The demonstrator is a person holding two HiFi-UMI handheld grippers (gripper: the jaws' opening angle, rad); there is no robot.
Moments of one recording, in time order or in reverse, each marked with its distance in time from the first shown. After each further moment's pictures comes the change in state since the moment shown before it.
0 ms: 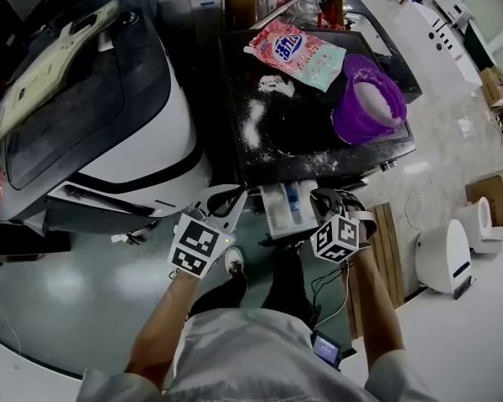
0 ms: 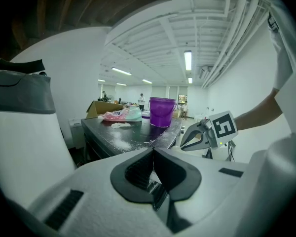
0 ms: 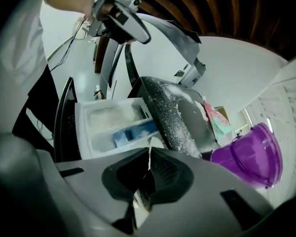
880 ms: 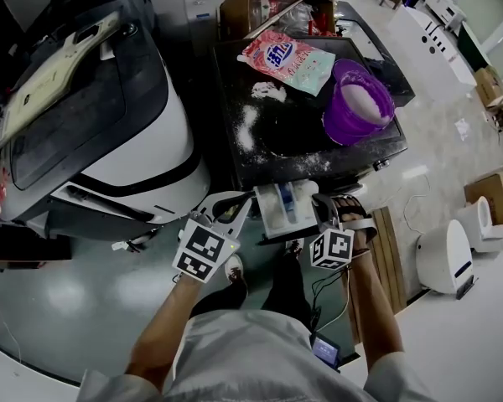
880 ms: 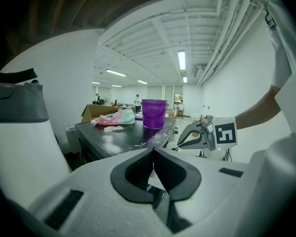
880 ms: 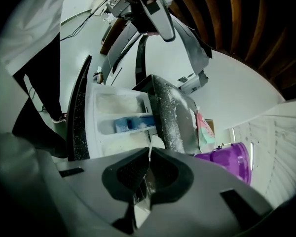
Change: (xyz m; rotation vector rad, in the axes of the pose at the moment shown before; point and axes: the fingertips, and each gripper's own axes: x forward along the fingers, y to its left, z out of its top) left arm -0.002 -0.031 0.008 0.054 -0.005 -0.030; right arm -0.023 0.002 -0.012 -0.225 0.058 -0.166
